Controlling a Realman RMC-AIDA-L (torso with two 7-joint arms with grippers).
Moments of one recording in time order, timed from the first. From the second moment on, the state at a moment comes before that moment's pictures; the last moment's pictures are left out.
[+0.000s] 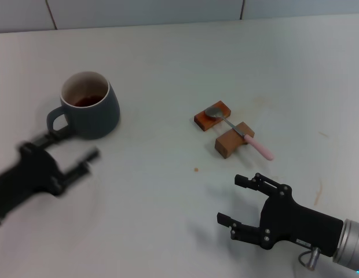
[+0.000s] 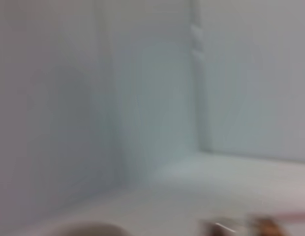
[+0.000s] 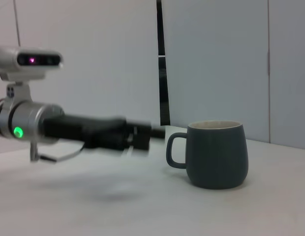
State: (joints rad) left arm -0.42 -2.06 -0.32 0.24 2.55 1.65 -0.52; right arm 0.34 2.08 -1.59 0.03 -0.85 -1.49 0.40
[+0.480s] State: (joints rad) left arm -0.52 -2.05 -0.40 0.33 2.21 1.53 0.04; right arm 0.33 2.08 -1.59 0.03 -0.85 -1.50 0.39
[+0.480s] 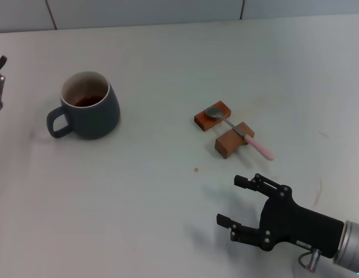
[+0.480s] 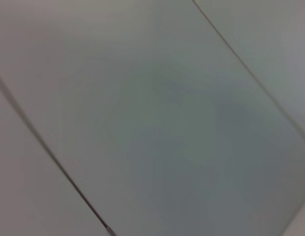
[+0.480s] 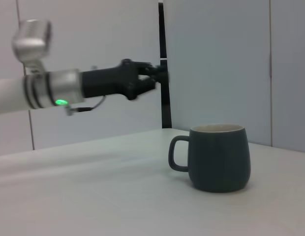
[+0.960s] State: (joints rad) left arm -0.68 -2.06 -0.32 0.25 2.21 1.07 0.51; right arm 0.32 2.08 -1.60 0.03 -0.85 -1.55 0.39
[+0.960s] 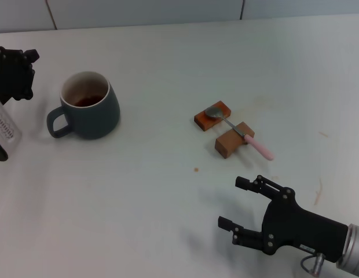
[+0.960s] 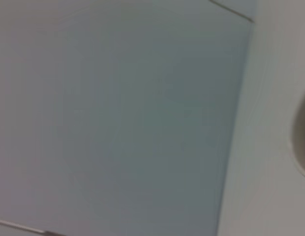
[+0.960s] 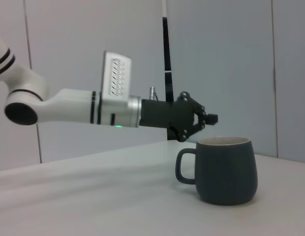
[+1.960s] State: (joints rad) left arm -0.67 -2.07 -0.10 0.19 2.21 0.97 0.58; right arm 0.30 2.07 -1.60 0.04 -0.85 -1.64 0.38
